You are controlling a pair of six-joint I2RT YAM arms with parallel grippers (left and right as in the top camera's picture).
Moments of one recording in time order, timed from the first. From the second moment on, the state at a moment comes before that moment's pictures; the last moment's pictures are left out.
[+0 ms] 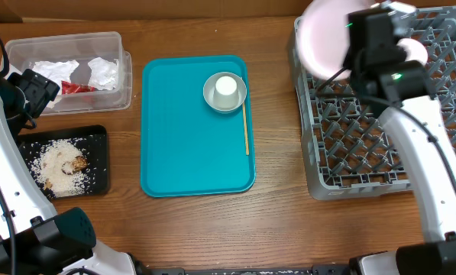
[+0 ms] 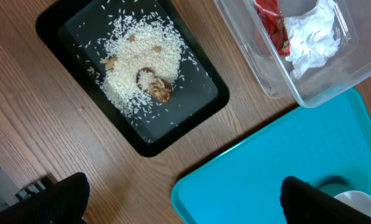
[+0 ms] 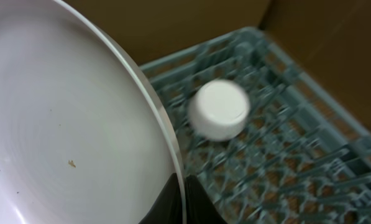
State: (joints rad) left arm 0.44 1.78 2.14 -1.68 -0.06 -0.65; right arm 0.18 1.60 1.64 -0.82 0.61 0.39
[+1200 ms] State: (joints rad) left arm 0.44 1.78 2.14 -1.68 -0.06 -0.65; right arm 0.07 1.97 1.64 -0.35 0.87 0.02
